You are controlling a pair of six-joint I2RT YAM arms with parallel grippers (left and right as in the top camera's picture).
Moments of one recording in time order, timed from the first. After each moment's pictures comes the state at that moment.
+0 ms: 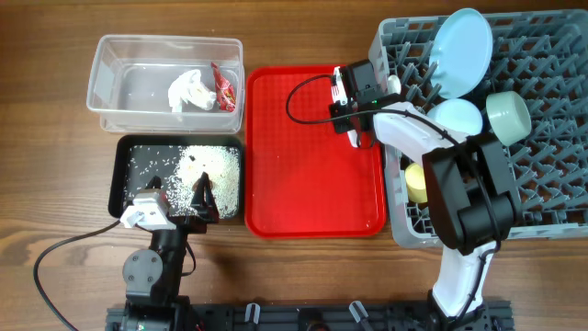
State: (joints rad) left arm -0.09 0.01 0.01 -0.07 -0.03 -0.32; right arm 0.36 2.06 1.28 -0.30 0.03 0.03
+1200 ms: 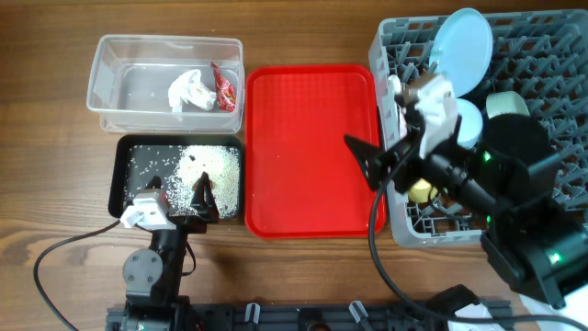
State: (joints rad) left arm -0.09 0.01 0.01 -0.07 -0.03 -0.32; right arm 0.42 0.94 1.24 -0.68 -0.29 -0.02
